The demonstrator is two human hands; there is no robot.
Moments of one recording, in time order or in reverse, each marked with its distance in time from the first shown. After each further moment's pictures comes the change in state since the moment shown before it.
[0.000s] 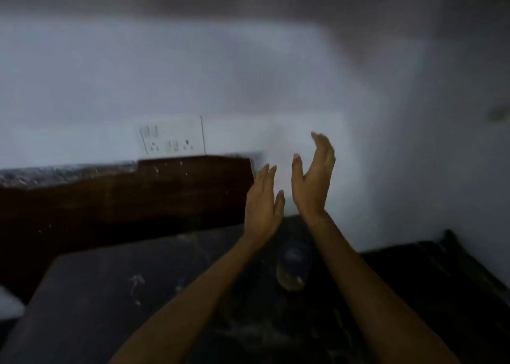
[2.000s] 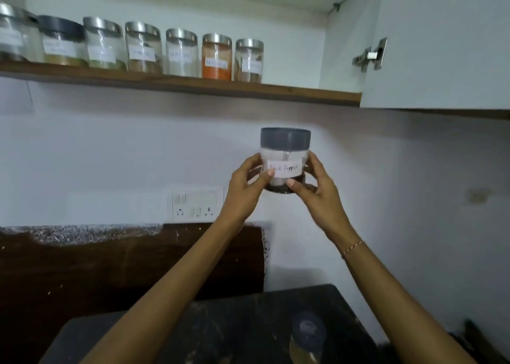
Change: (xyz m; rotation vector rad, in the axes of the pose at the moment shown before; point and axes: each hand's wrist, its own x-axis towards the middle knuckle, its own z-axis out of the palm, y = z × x) left_hand 0.062 0.112 -0.189 -0.528 0.090 0.021; right_hand 0.046 -0.152 -0.053 0.362 -0.402 -0.040
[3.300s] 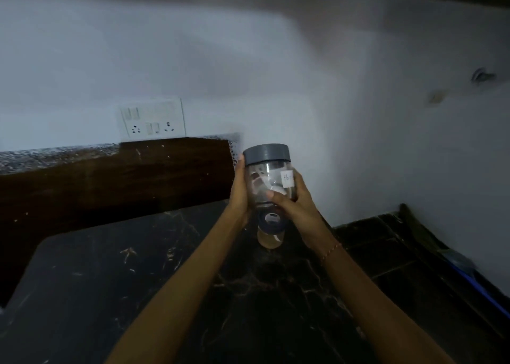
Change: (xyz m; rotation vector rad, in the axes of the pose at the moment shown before) left_hand -0.130 -0.111 0.086 -0.631 -0.066 -0.765; right_hand -0.172 0.097 -0.019 0.245 -0.013 0.580
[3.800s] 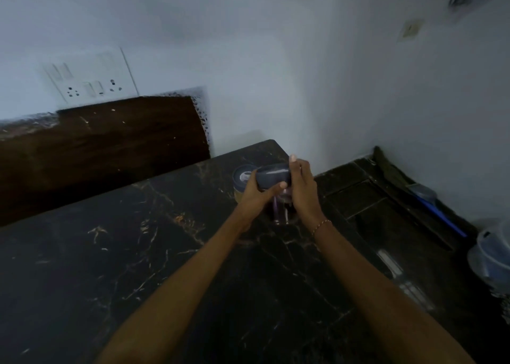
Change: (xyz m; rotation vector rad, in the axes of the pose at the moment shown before) left_hand -0.011 -0.112 0.002 0.487 -0.207 -0.108; right_hand -0.021 0.070 -0.048 -0.145 0.437 0.085
